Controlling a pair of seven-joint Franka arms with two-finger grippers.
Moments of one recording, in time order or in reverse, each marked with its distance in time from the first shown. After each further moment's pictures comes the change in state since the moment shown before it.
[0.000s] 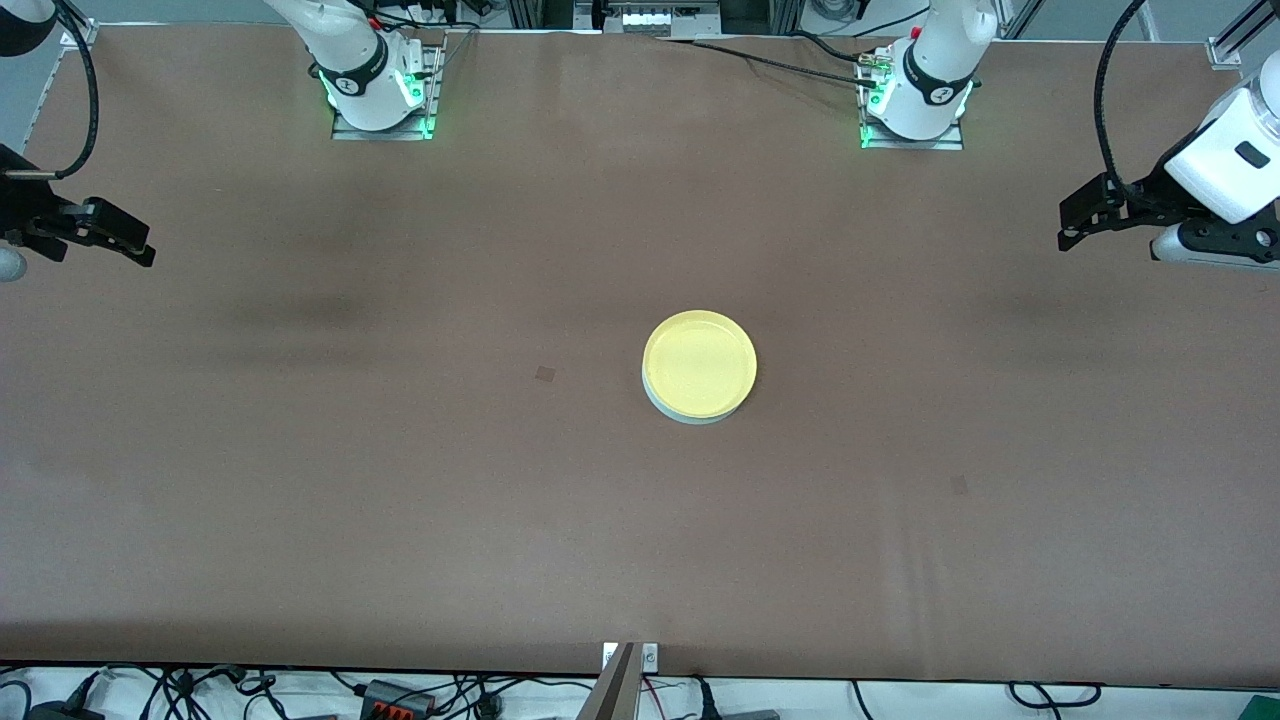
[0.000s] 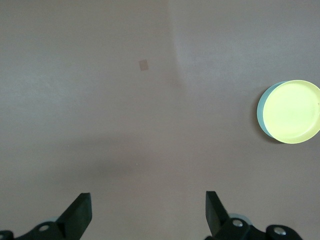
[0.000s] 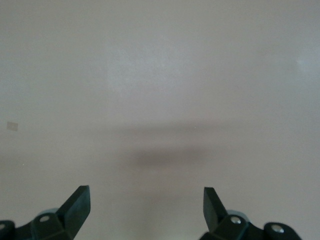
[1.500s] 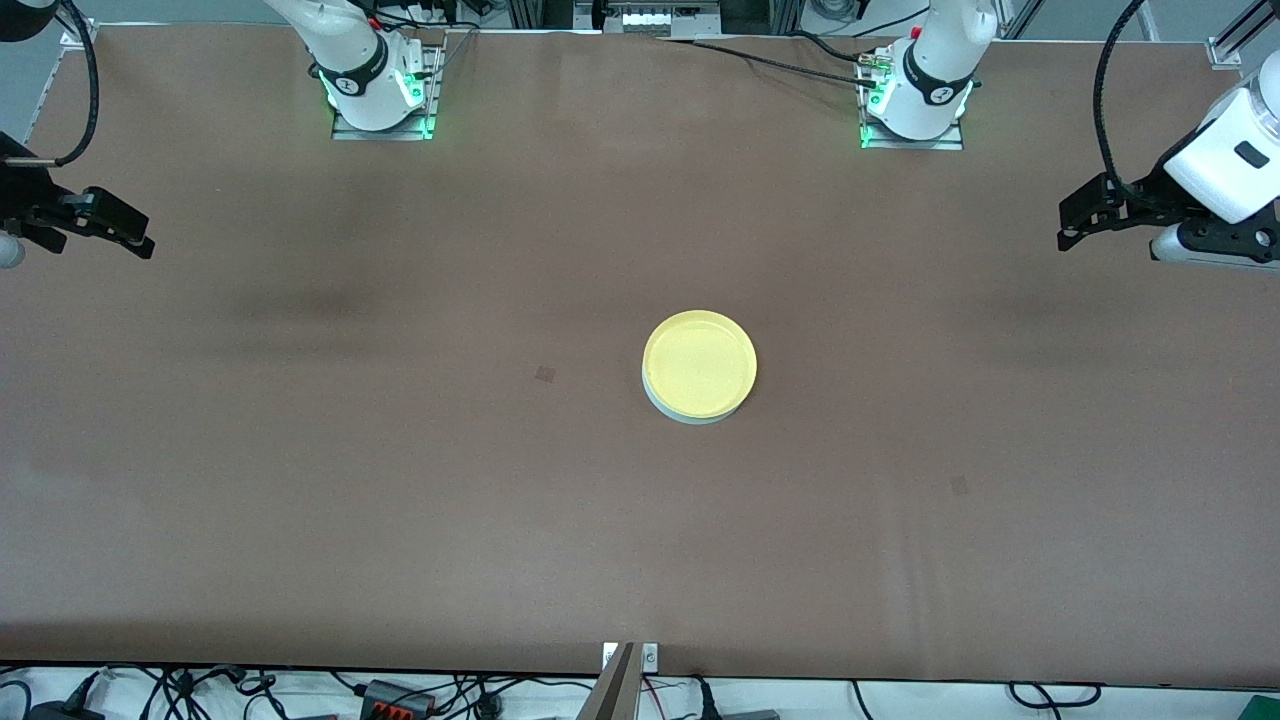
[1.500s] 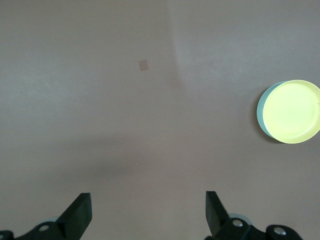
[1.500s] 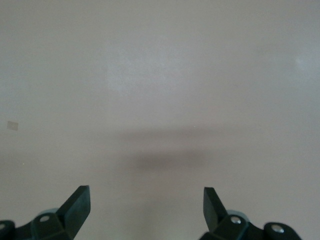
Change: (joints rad) left arm 0.000 0.000 -0.001 0.000 0.000 0.000 0.000; right arm 0.000 -0.039 -0.002 -0.044 0.000 0.013 0.001
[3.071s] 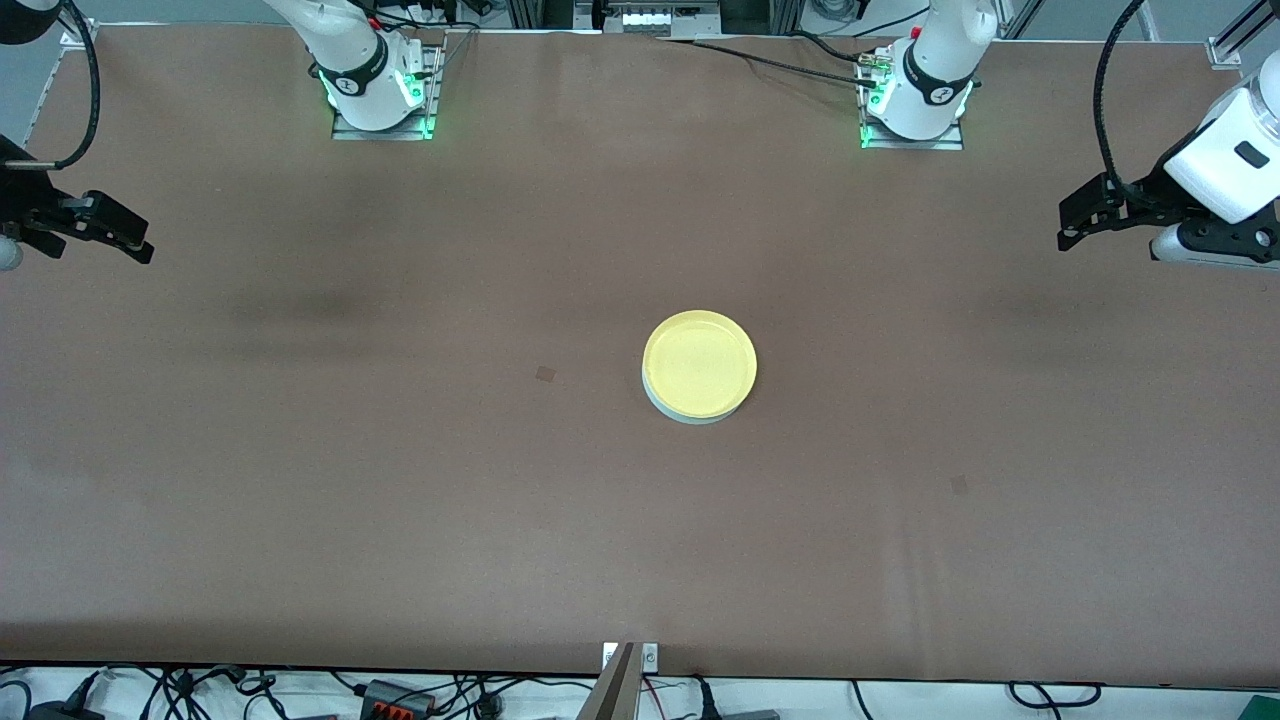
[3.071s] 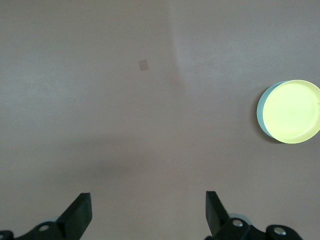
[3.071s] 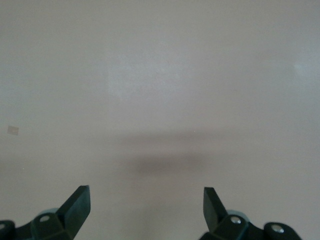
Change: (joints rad) left arm 0.000 0.000 0.000 0.000 0.000 0.000 0.000; right arm 0.001 0.000 0.000 -0.004 0.000 0.024 0.000
